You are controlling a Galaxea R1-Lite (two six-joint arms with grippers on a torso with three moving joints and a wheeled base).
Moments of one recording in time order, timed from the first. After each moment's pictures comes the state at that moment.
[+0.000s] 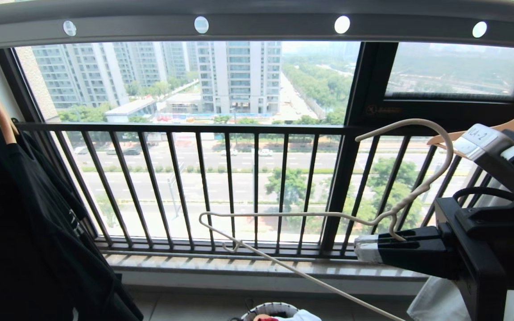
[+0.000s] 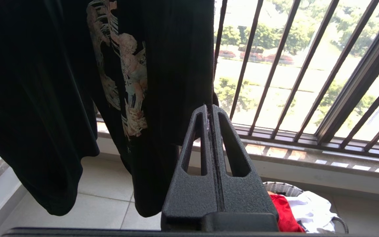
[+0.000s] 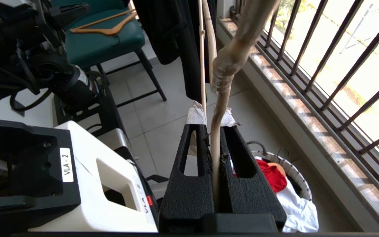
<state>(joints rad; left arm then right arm) 0.01 0.00 0.00 0.00 0.05 -0.09 0.61 1.24 -0.85 -0.04 0.52 -0.04</state>
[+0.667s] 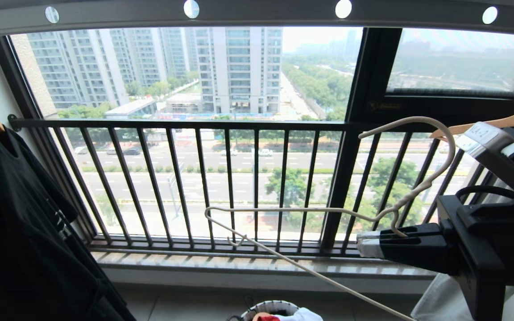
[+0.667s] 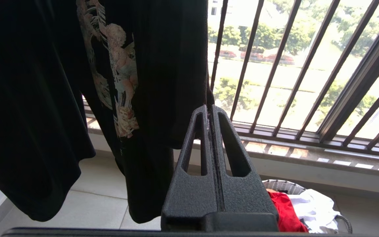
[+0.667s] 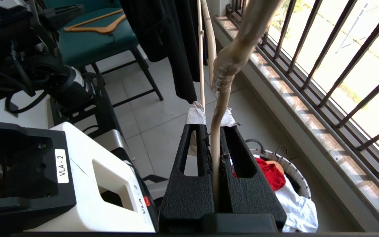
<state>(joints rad) 0.01 0.00 0.00 0.00 0.05 -0.09 0.59 1.24 -0.85 -0.04 0.52 -0.05</state>
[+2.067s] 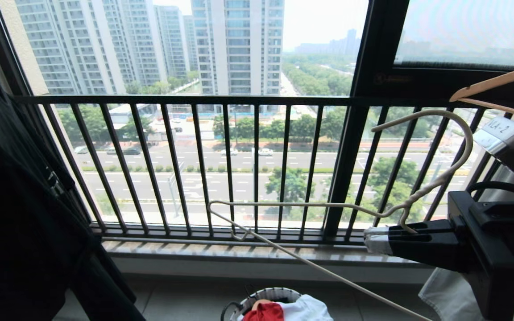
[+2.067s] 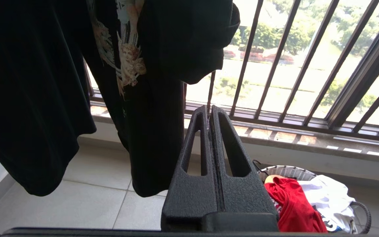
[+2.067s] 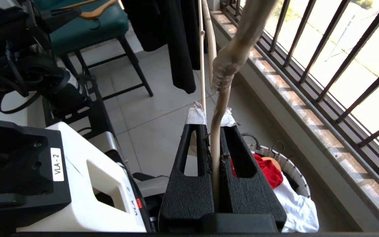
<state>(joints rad) 0.01 0.00 0.00 0.00 0.05 -0.09 0.57 1.22 -0.85 -0.04 0.52 -0.07</state>
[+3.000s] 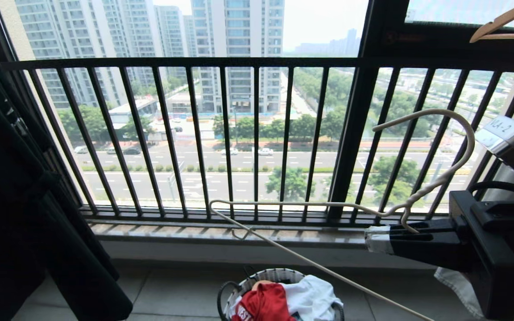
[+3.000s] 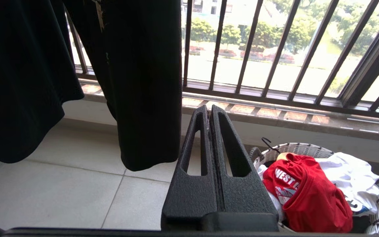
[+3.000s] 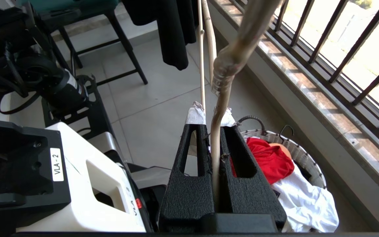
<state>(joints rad) 0.01 0.00 0.00 0.00 0.05 -0.09 0.57 1.21 -0.85 -0.04 0.52 -0.07</state>
